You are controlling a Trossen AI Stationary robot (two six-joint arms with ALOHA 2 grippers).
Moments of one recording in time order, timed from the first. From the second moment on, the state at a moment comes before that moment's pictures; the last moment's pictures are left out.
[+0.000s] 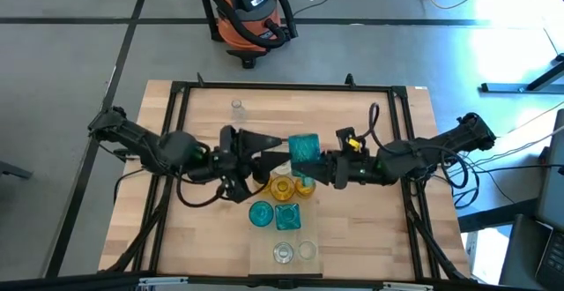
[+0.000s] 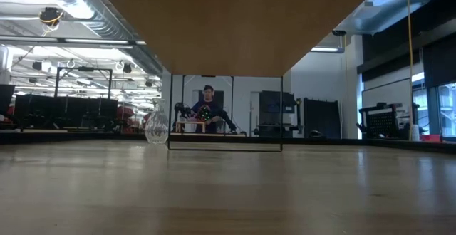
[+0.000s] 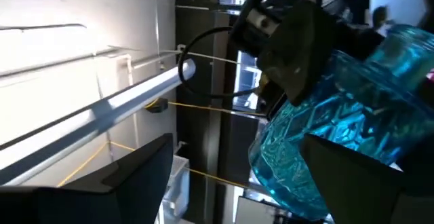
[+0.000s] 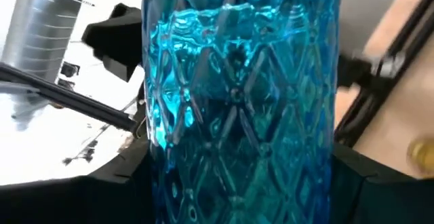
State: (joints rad) left arm -0.40 1.48 1.43 0.40 -0.56 1.65; right arm 0.44 1.45 1.56 -0.06 0.47 1.12
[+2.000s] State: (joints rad) left arm -0.50 1.52 1.43 0.17 -0.72 1.58; right arm 0.43 1.53 1.56 -0.08 0.20 1.68
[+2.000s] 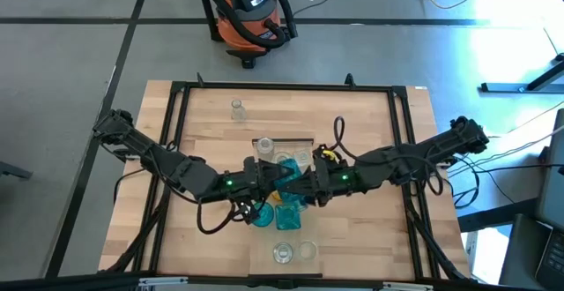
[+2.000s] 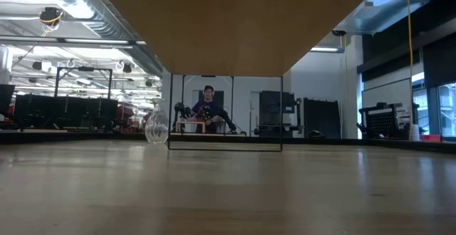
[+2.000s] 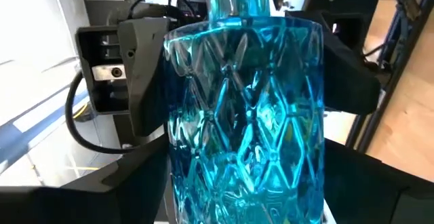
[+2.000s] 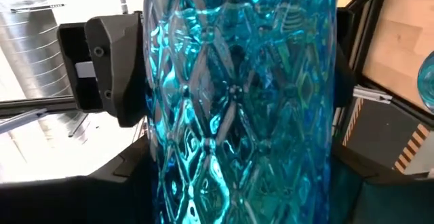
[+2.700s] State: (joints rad) left arm -0.52 1.52 1.43 0.19 -0.85 1.58; right arm 0.43 1.54 1.56 -0.07 0.23 1.64
